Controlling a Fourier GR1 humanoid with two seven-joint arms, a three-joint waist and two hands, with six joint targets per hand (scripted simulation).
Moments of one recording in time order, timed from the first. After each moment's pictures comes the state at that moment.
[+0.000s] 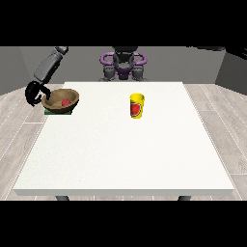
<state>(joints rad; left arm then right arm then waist) -0.47 0.80 0.65 -1.28 0.61 -0.37 0.05 -0.61 -0.72 -0.43 -0.41 -0.15 0.23 -0.32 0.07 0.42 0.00</state>
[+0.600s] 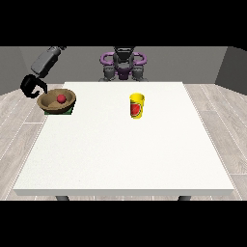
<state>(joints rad) -0.47 0.85 0.65 -1.16 0.61 -0.40 0.06 -0.63 -0.73 -0.43 -0.37 -0.16 0.21 -0.15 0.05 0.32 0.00</state>
